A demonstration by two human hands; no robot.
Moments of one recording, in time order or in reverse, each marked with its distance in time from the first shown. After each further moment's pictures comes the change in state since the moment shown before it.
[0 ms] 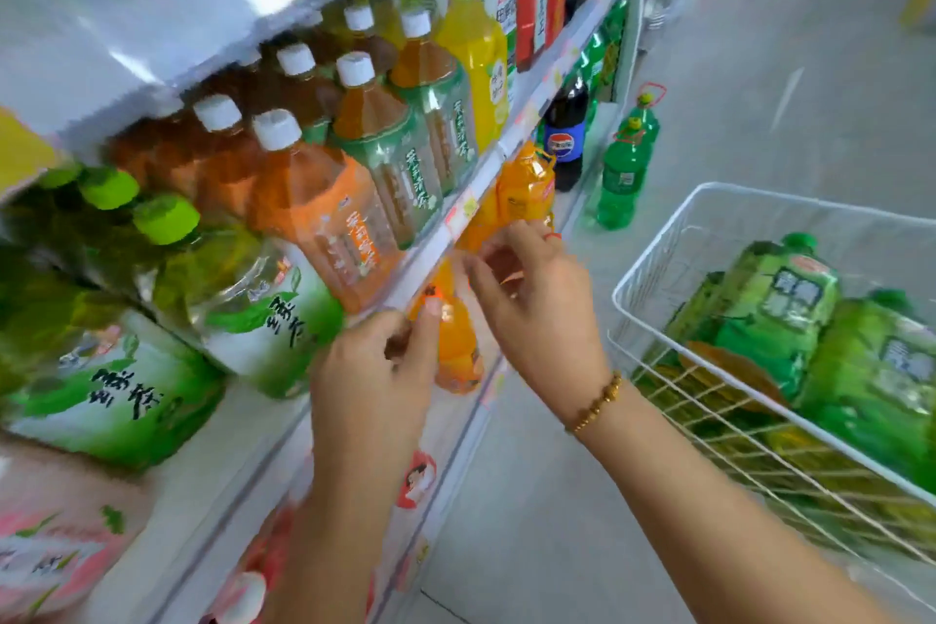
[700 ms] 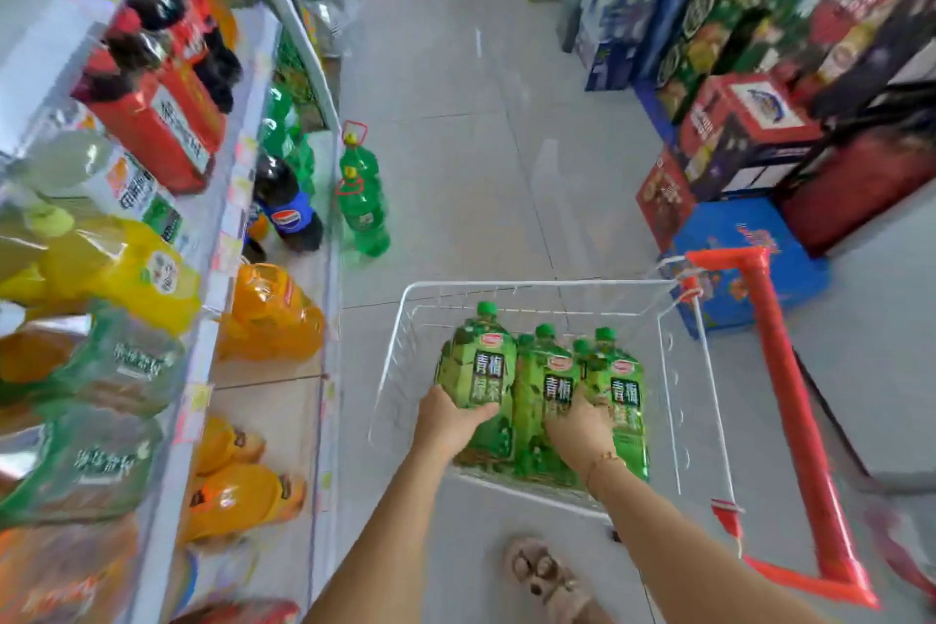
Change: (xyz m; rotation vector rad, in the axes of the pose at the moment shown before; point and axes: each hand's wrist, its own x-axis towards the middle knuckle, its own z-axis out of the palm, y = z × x) left_hand 0.024 0.162 0.235 -0.029 -1.209 -0.318; right_hand -0.037 0.148 -0.222 -0.411 -0.108 1.530
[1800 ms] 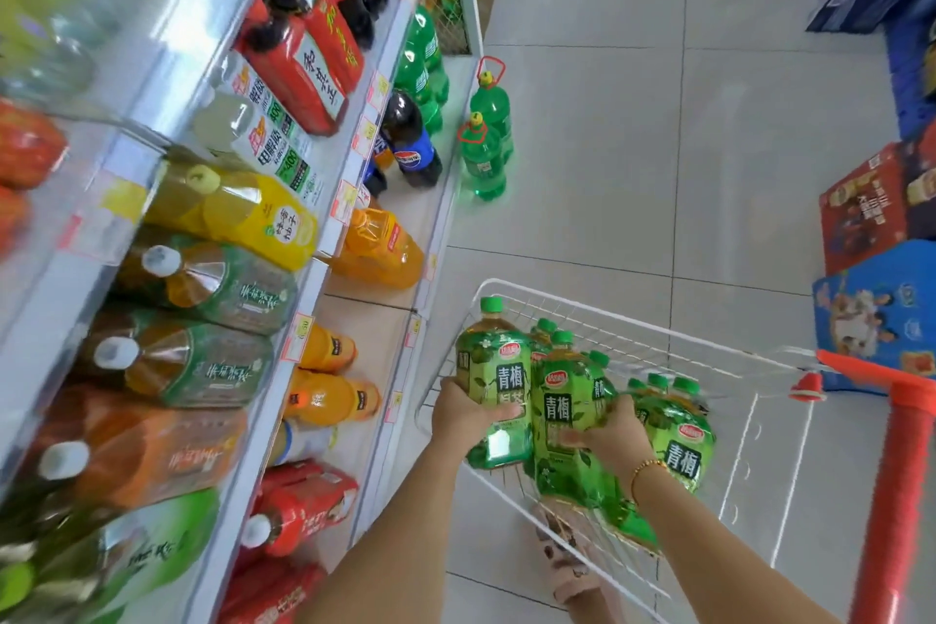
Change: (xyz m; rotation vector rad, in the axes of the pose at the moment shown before) left_hand -0.002 0.006 -0.023 -0.262 0.219 -0.356; right_hand 0.024 -0.047 -0.045 0.074 -0.415 -0.043
